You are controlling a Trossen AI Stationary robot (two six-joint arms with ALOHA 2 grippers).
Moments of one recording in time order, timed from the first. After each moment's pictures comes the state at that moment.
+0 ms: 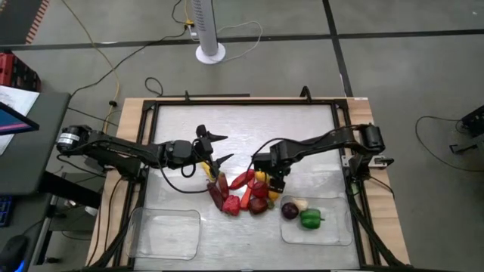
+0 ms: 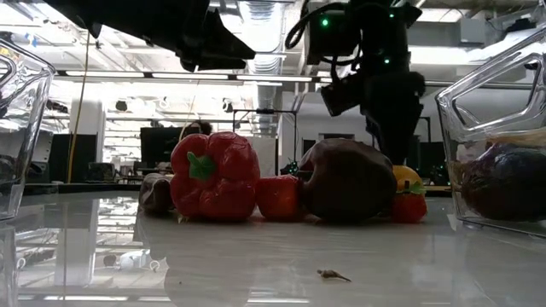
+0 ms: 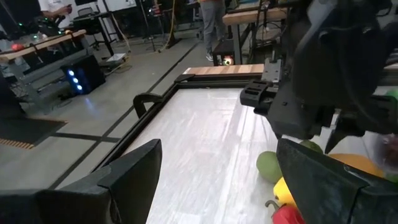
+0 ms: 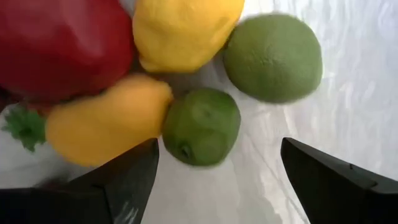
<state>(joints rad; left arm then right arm) -0.05 1.24 0.63 0.42 -0.42 0.09 0.04 1.82 1.30 -1.05 0.00 0.35</state>
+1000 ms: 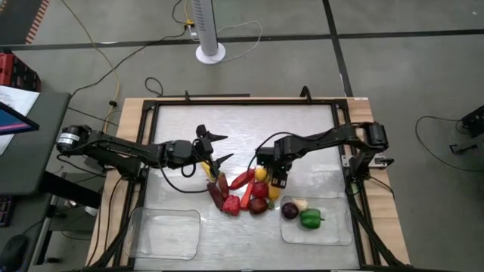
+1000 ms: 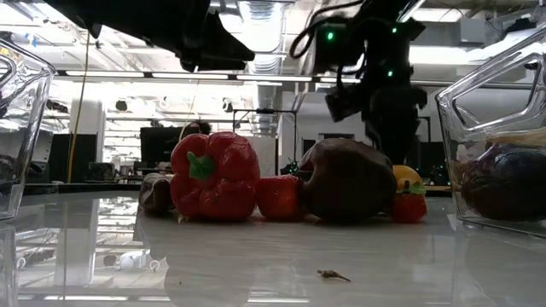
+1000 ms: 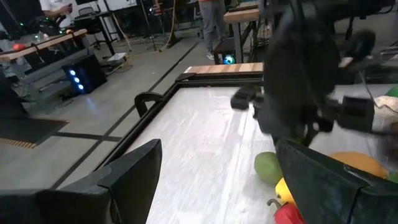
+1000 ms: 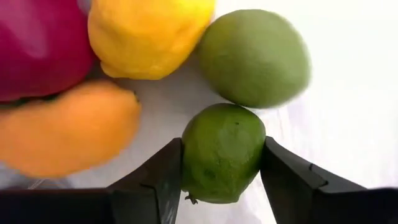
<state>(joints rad) -0.05 1.24 0.63 0.41 -0.43 0.09 -0.03 1.77 1.21 -0.96 0.01 0.23</state>
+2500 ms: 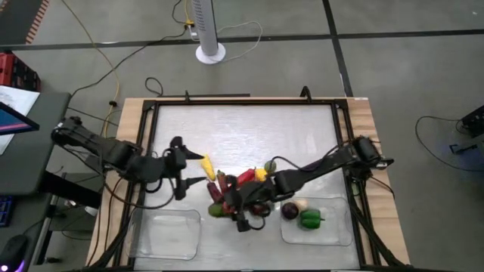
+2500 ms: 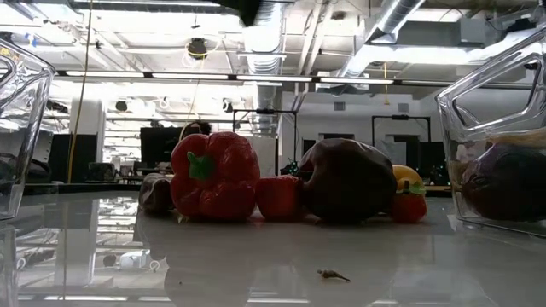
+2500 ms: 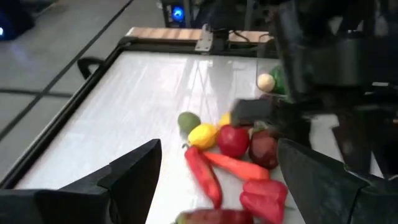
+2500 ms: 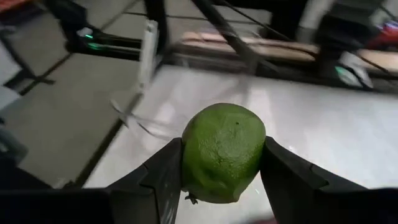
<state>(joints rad) -0.45 1.04 1.09 -0.60 -0.56 -0.32 0.32 1.93 1.48 0.06 0.03 0.03</state>
